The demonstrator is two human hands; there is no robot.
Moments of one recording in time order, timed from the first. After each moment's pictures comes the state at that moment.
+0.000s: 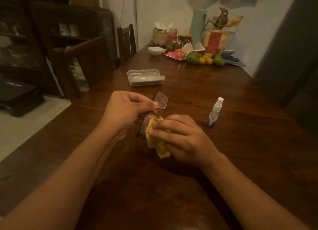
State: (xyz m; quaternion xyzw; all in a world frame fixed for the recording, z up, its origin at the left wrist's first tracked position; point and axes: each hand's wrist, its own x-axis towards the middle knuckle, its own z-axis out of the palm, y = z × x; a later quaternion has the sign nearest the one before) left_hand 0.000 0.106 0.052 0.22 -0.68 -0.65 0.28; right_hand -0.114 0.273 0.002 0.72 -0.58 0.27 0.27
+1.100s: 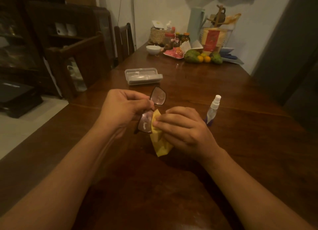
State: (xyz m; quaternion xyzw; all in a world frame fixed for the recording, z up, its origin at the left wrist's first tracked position) left_hand 0.001 0.111 0.056 0.22 -0.67 -0.65 0.30; right_hand -0.128 0.273 0.000 0.69 -0.59 0.28 0.31
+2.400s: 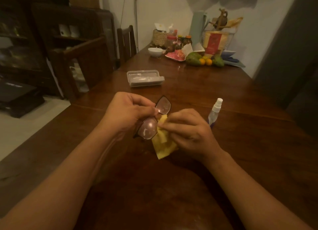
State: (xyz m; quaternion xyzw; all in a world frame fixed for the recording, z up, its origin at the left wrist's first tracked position) left_hand -0.002 0.102 0.051 0.22 -0.72 -0.60 0.25; right_hand -0.137 0.272 -0.003 0.67 -0.60 0.35 0.25
